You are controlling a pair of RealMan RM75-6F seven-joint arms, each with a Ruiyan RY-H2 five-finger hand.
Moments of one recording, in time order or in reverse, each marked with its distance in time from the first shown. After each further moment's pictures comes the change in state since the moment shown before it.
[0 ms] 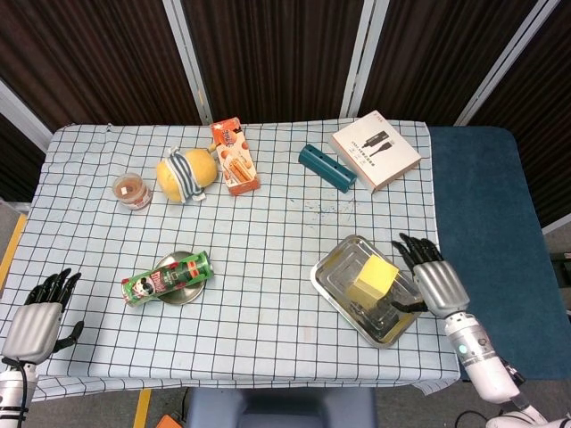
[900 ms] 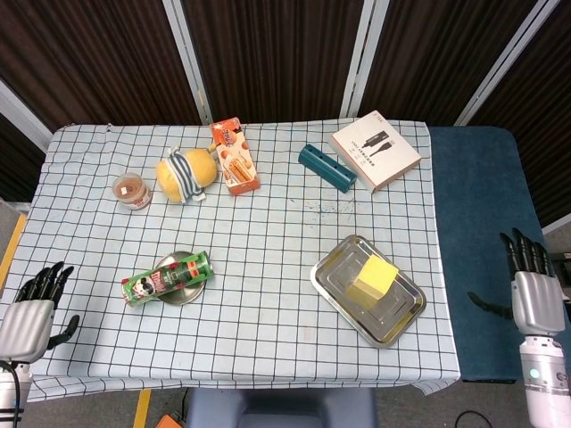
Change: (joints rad) left arm 0.019 -0.007 -0.017 0.025 0.049 0.066 -0.050; right arm -0.279 0.003 0.104 0.136 -0.018 0.249 0.122
